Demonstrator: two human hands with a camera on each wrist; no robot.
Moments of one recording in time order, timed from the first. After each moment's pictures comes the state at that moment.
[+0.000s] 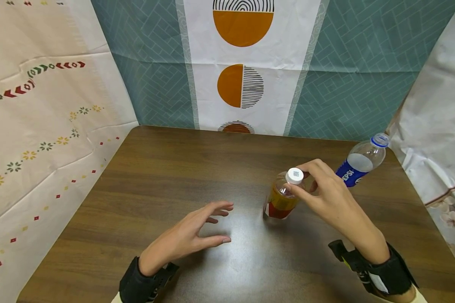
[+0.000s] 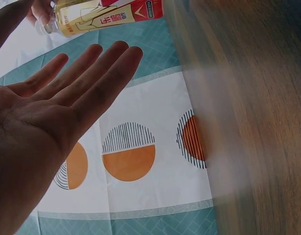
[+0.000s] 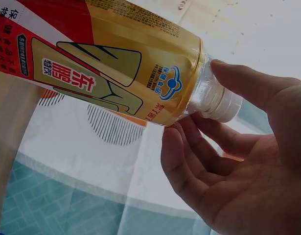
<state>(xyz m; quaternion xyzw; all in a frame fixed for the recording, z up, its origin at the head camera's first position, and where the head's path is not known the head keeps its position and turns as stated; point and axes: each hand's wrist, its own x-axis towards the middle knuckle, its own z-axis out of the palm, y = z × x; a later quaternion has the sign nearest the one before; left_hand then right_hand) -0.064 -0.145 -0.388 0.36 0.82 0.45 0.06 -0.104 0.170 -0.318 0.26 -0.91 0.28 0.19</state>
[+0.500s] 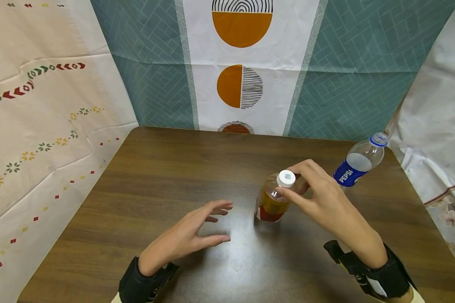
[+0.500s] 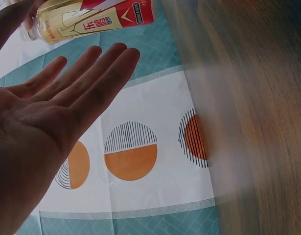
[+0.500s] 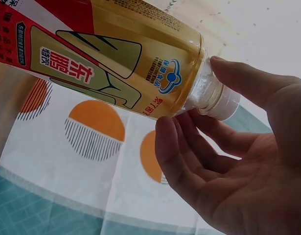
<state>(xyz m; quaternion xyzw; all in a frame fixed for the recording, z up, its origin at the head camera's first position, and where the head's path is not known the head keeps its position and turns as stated) -0.063 -0.145 -0.389 0.36 0.82 0.45 0.05 -0.093 0.156 -0.304 0.32 -0.88 0.31 0.18</state>
